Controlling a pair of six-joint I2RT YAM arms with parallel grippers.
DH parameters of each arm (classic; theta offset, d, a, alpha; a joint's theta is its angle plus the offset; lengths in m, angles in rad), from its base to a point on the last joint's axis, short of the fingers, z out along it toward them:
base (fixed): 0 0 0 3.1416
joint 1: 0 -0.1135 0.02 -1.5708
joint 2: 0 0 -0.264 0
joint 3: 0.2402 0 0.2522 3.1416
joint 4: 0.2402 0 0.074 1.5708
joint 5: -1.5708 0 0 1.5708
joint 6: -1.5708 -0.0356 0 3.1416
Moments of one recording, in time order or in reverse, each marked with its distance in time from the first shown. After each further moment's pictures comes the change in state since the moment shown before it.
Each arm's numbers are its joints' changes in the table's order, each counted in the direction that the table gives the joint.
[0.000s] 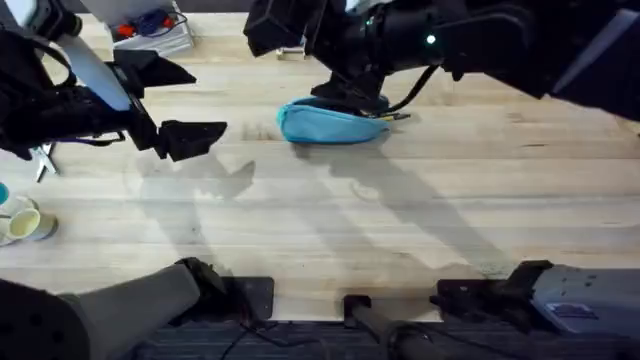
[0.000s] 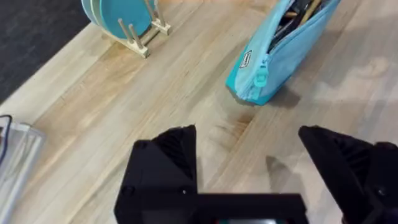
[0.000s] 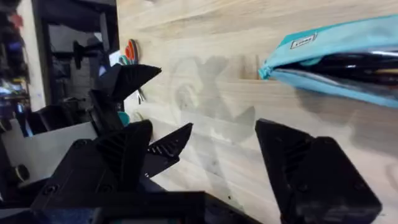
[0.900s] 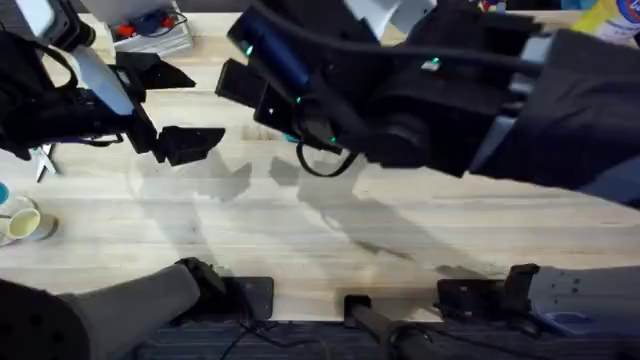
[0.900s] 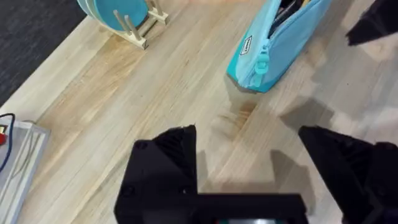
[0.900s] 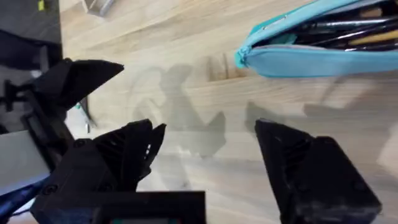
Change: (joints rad) left arm 0.000 0.000 0.000 0.012 0.052 -0.062; right arm -0.284 -0.078 0.000 0.049 -0.463 -0.171
